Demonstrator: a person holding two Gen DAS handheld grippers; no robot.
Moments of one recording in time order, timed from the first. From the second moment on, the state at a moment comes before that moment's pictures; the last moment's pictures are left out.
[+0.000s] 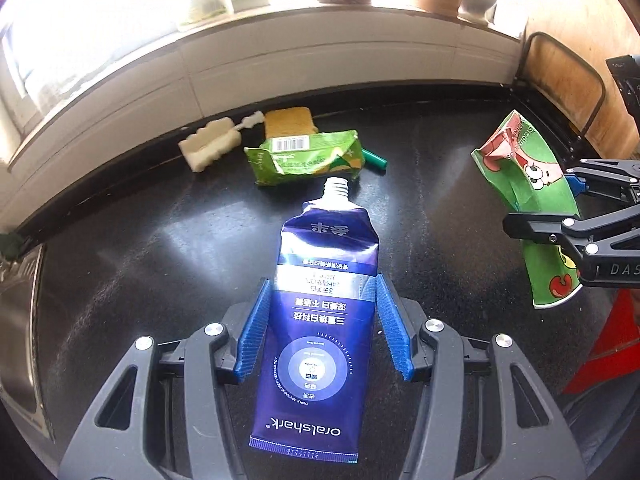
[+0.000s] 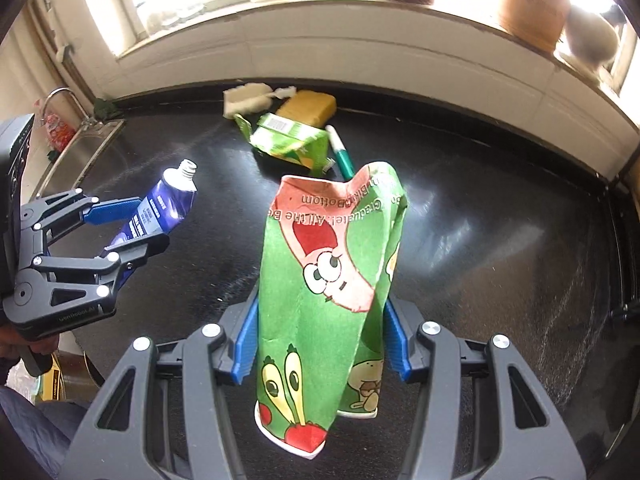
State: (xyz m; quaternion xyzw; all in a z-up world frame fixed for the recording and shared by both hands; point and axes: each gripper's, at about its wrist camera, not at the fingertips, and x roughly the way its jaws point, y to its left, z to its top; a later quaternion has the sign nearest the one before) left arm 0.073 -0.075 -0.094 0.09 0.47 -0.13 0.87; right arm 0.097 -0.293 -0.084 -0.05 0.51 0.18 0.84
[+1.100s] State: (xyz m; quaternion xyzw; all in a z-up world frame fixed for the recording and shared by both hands) left arm -0.338 0.296 -0.230 -0.25 0.46 0.37 0.76; right arm -0.175 0.235 -0.187 -0.29 0.47 0.64 0.53
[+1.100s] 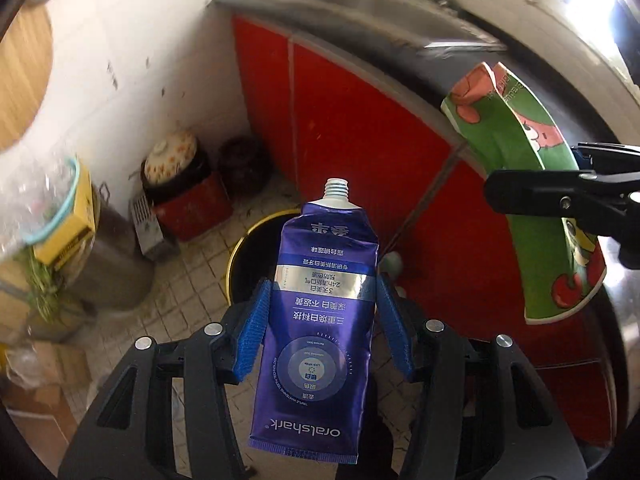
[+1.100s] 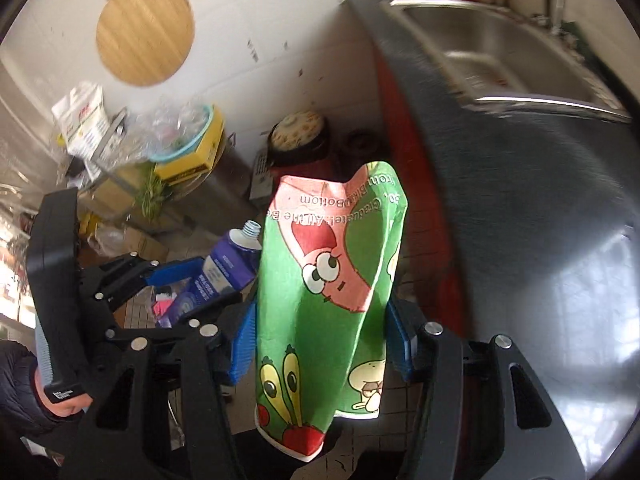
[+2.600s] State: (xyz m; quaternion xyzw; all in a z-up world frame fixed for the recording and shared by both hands) left arm -0.061 0.108 -0.075 -0.05 0.44 0.03 0.90; right arm 0.058 -0.098 0.002 -0.11 0.44 0.33 0.83
